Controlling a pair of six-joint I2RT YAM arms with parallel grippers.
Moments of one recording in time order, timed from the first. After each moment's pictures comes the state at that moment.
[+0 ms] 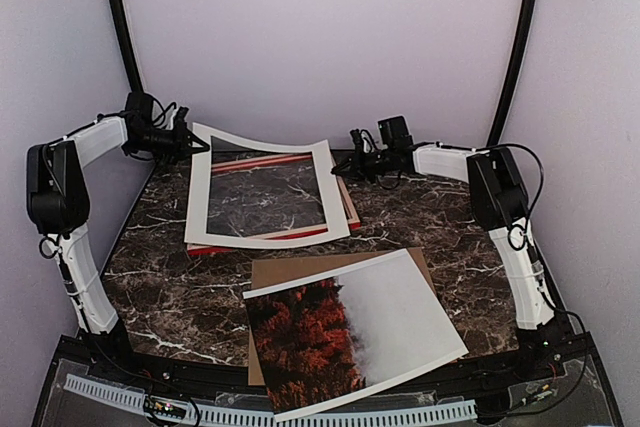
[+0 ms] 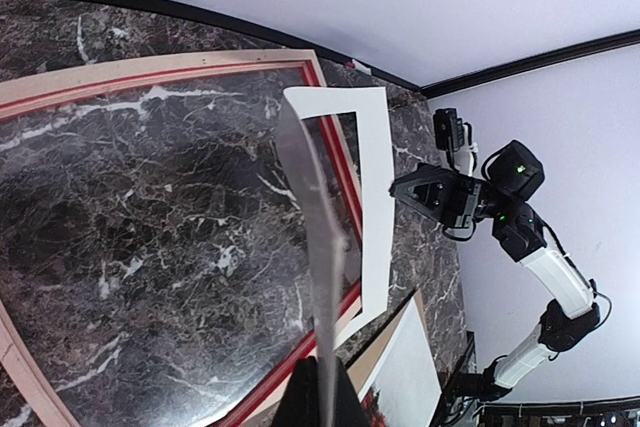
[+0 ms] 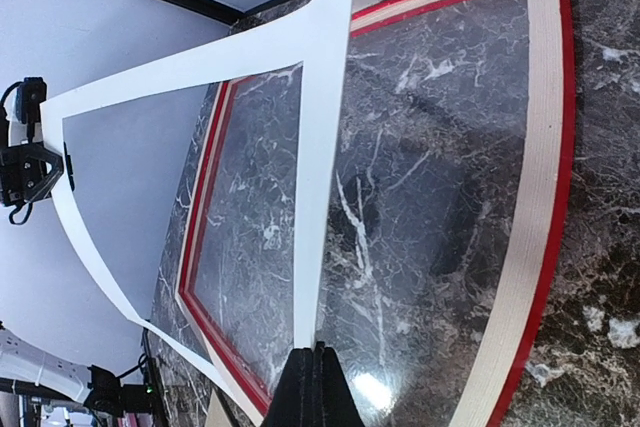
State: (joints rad) left arm 0.06 1.93 1.66 -0.61 0.88 -0.32; right arm 0.44 2.49 2.02 -0.14 -0.77 0.61
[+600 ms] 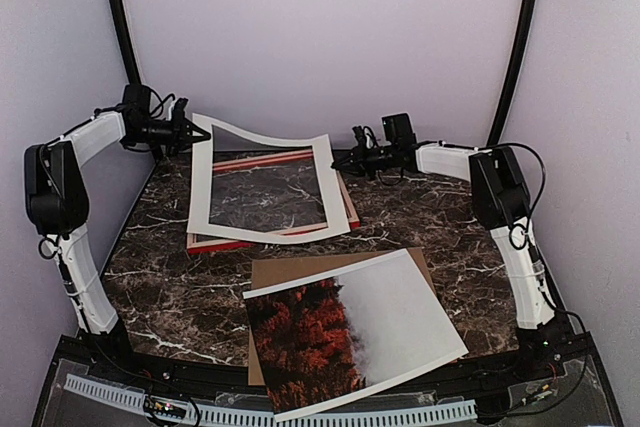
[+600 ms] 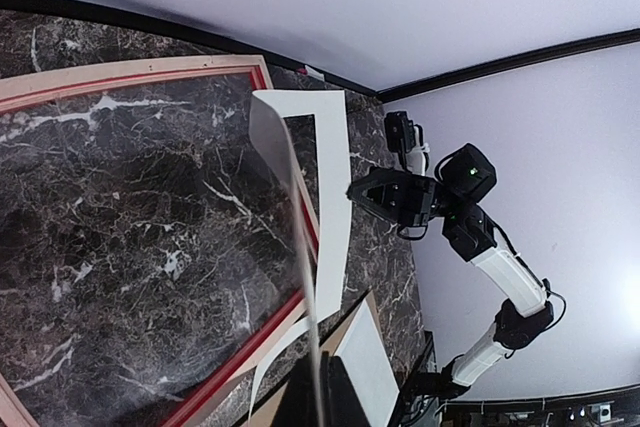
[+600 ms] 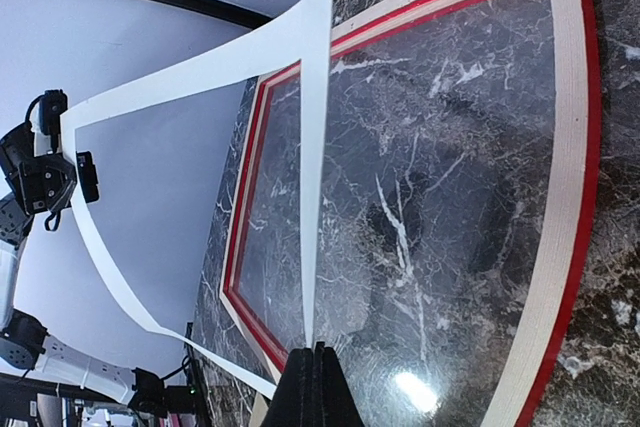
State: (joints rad) left arm 0.06 1.93 1.72 -0.61 0.99 -0.41; right arm 0.42 2.49 2.03 -0.08 -0.85 0.73
